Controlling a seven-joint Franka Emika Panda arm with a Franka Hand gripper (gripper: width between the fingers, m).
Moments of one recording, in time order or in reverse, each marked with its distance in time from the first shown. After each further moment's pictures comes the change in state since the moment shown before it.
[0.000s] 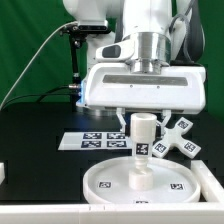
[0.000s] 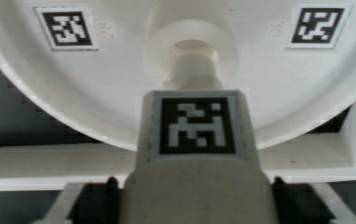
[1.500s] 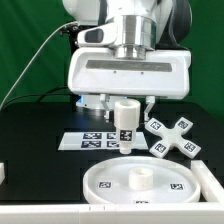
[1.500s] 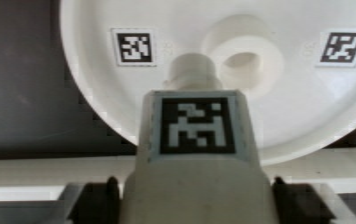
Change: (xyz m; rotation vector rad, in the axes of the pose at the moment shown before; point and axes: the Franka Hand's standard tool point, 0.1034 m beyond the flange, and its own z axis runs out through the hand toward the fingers) arm 0.000 0.028 -0.027 0.001 -0.107 0.013
